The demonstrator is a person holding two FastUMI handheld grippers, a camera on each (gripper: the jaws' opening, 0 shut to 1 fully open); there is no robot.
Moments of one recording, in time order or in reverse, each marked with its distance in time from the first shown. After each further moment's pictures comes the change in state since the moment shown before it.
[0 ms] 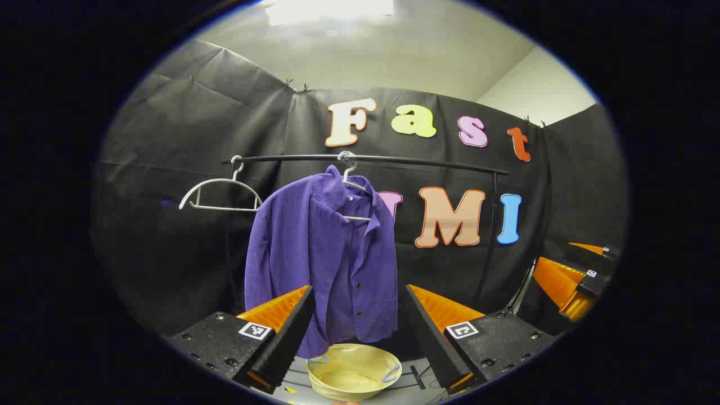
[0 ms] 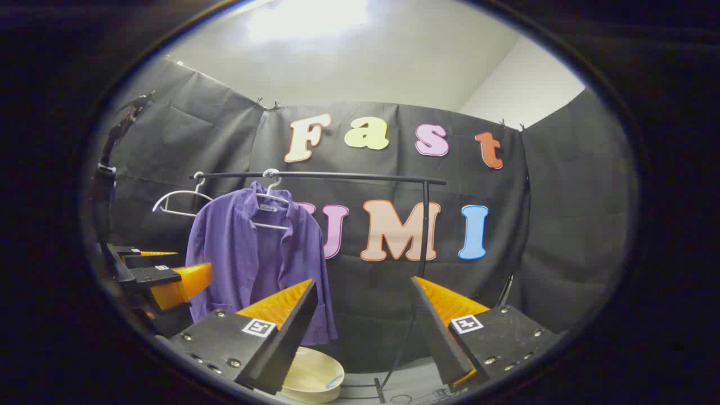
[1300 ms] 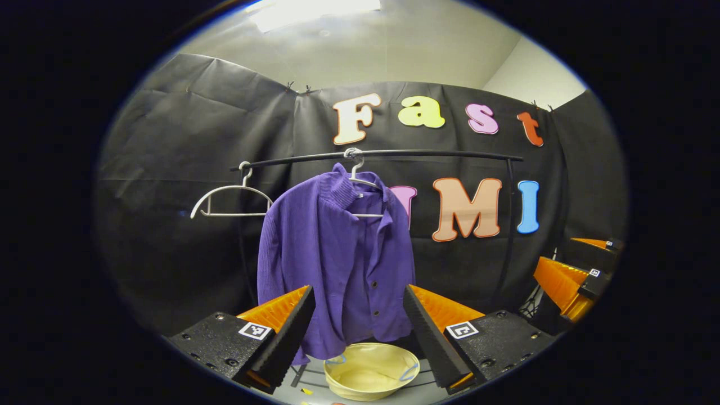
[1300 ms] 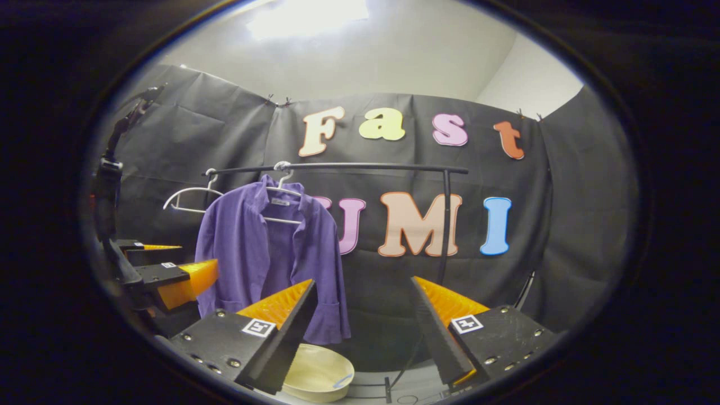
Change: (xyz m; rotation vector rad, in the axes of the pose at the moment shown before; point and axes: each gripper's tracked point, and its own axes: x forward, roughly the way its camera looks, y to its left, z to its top) left arm 0.020 0.013 -0.001 0.084 0.021 0.123; right arm 0.037 0.018 -0.018 0.016 0.034 0.125
